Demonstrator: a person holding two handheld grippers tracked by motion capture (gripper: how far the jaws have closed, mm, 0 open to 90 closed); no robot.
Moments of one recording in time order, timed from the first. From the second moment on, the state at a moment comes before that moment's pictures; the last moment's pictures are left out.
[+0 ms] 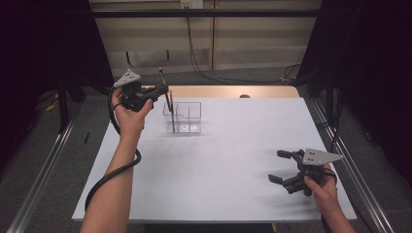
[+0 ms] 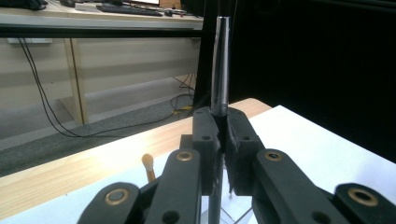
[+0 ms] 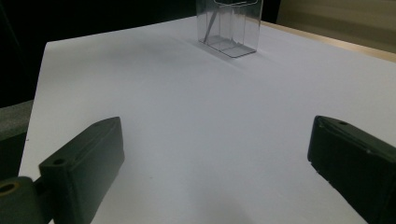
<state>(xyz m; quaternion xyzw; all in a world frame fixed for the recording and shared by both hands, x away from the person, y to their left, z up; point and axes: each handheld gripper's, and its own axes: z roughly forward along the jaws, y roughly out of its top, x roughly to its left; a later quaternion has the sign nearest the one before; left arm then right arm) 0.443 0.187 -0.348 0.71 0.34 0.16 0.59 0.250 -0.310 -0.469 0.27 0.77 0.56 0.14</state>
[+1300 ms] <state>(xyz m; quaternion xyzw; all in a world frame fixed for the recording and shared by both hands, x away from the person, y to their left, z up) 0.461 0.177 -0.354 0.71 0.37 0.17 0.58 0.251 -0.310 -0.470 0.27 0.77 0.57 0.13</state>
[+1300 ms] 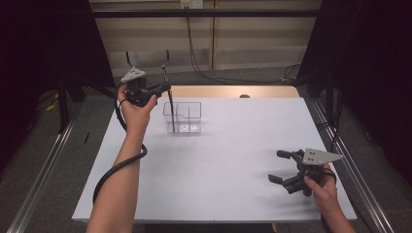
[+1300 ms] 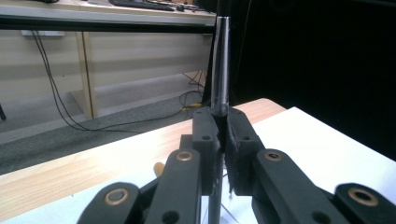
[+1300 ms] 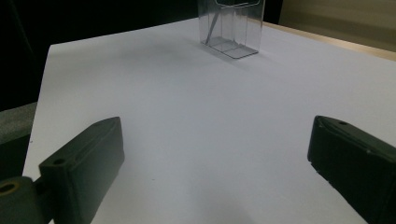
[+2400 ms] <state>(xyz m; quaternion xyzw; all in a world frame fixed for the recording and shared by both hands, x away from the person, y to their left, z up) 0.462 0.178 -0.367 0.71 0.37 0.18 0.57 0.250 -0.310 -0.468 0.27 0.76 0.57 0.14</state>
